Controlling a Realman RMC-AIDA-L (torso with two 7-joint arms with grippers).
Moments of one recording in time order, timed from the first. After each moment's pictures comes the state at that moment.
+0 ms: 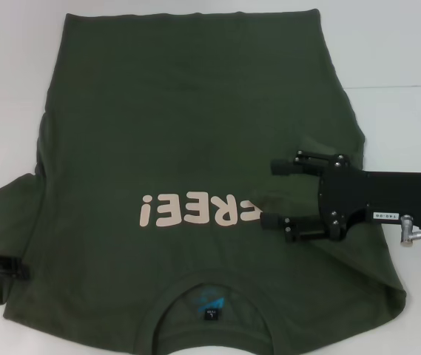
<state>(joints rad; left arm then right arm) -0.57 -2.10 0.40 1.05 2.85 1.61 -2.62 0.55 2.09 -0.76 -0.71 -1.91 -1.62 1.18</state>
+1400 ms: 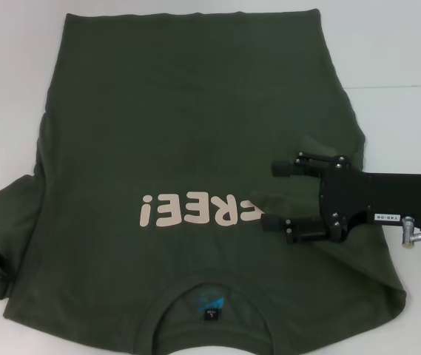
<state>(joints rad) -0.60 -2.09 0.45 1.00 2.86 1.56 -2.60 0.55 2.09 -0.76 -0.71 -1.91 -1.63 1.19</state>
